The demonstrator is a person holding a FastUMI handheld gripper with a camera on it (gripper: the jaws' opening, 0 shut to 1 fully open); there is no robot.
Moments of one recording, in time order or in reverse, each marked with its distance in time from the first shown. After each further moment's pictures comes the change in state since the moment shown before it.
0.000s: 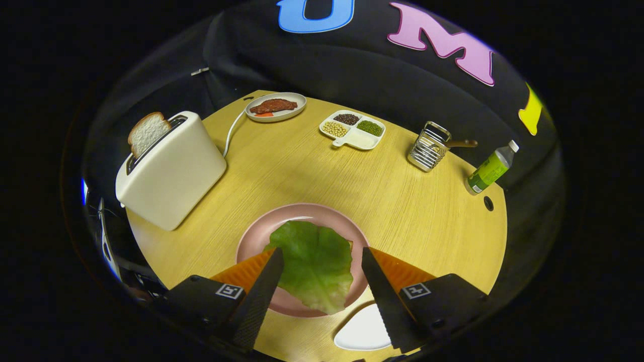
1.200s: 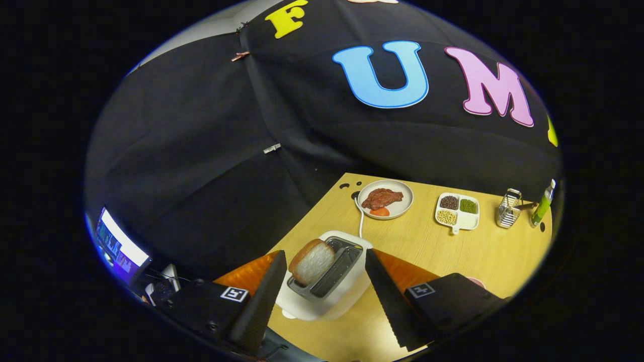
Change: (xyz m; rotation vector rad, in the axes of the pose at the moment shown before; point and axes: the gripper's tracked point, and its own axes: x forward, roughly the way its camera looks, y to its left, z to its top) arm -0.101 0.250 0.198 0.143 -0.378 0.347
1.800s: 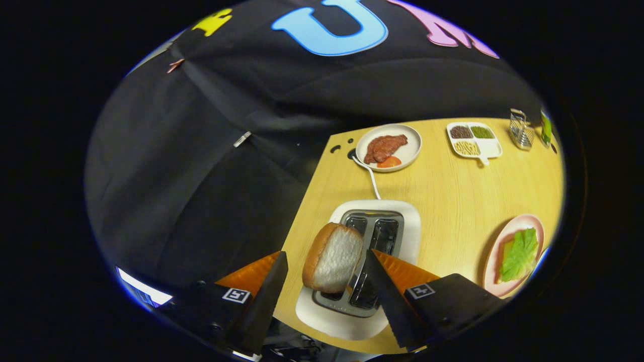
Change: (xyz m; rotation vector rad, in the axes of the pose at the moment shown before) arm 0.105 0.024 -0.062 0.423 0.175 -0.074
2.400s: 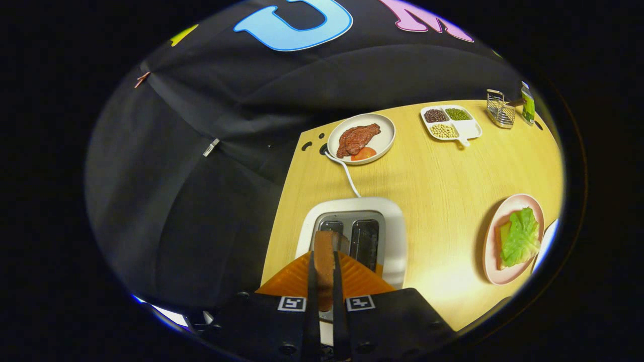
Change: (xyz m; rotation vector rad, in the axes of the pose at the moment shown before) arm 0.011 -0.017 0.004 0.066 -0.001 -0.090
